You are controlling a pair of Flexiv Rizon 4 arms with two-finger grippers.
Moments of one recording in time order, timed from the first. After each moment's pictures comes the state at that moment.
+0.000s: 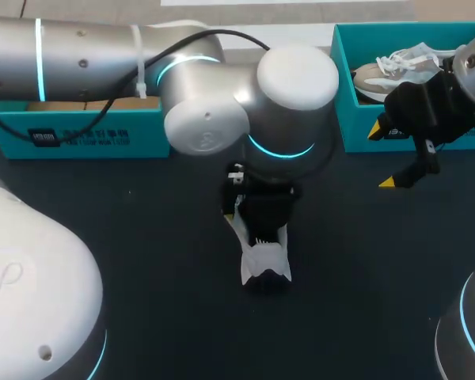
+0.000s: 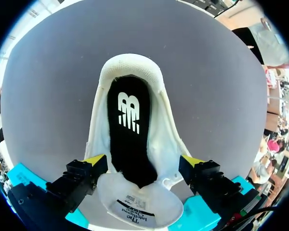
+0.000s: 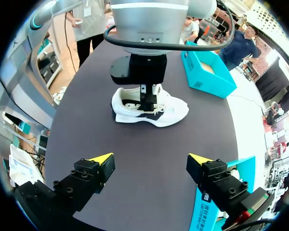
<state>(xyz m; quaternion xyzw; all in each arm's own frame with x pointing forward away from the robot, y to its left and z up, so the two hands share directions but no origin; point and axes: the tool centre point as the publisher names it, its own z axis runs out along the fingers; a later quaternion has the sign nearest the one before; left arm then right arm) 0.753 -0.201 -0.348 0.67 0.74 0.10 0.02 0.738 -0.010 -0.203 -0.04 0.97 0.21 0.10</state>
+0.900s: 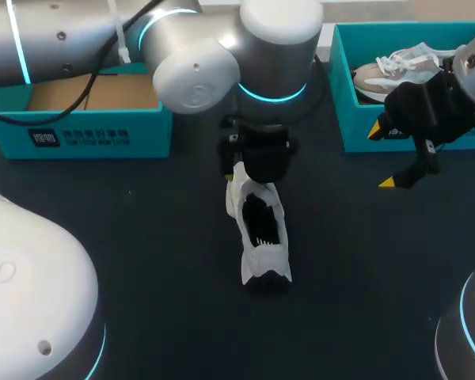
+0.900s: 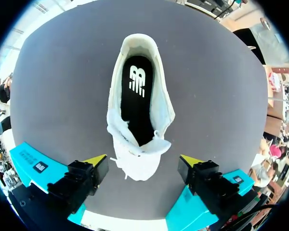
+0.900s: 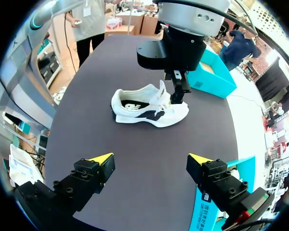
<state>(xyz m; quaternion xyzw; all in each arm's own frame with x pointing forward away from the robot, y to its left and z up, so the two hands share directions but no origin) 0.809 -0.200 -0.297 0.65 0.76 0.08 0.04 0.738 -0.010 -0.203 -0.04 0.97 0.21 0.10</state>
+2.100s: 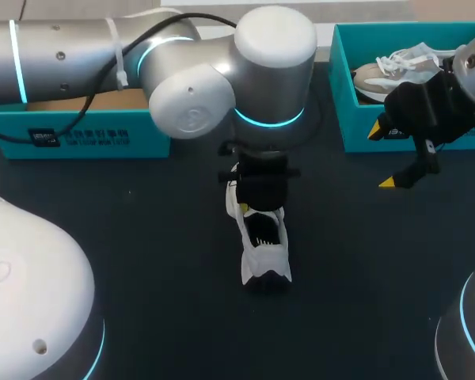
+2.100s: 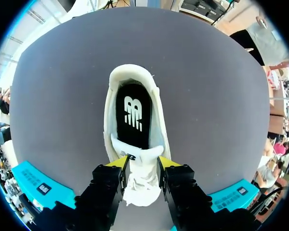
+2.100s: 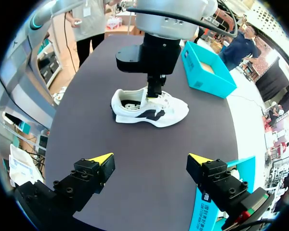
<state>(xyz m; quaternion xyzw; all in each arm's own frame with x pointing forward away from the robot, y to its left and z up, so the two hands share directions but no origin) 0.756 -0.204 -0.323 0.67 0.74 0.04 0.02 0.738 -0.010 -0.203 -0.04 0.97 0.21 0.10</state>
